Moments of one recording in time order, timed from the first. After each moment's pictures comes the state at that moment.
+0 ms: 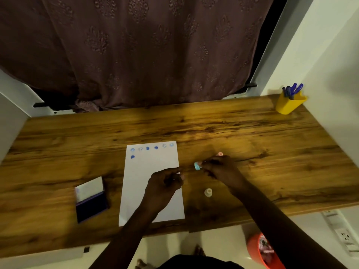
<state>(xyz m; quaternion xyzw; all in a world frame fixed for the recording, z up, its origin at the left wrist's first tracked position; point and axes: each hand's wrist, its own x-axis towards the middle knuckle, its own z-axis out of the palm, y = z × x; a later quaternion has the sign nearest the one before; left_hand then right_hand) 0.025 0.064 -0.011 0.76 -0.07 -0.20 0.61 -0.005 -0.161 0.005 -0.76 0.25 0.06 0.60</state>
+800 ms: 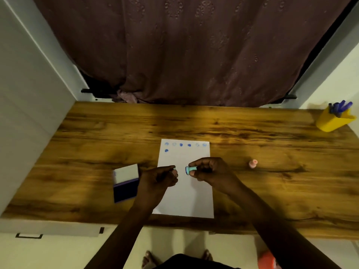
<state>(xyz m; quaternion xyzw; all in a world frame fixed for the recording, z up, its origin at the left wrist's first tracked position) 0.032 0.173 0.002 0.74 0.02 -0.10 0.67 0.027 -0.037 0.029 -0.82 0.07 0.11 0.56</state>
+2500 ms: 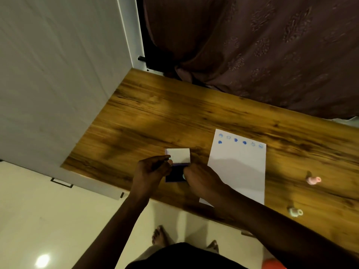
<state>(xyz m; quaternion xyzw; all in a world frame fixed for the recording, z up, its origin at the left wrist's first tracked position) 0.028 0.351 -0.013 0.70 0.11 -0.05 0.71 0.055 0.165 -0.009 -0.95 -0.24 0.18 0.07</state>
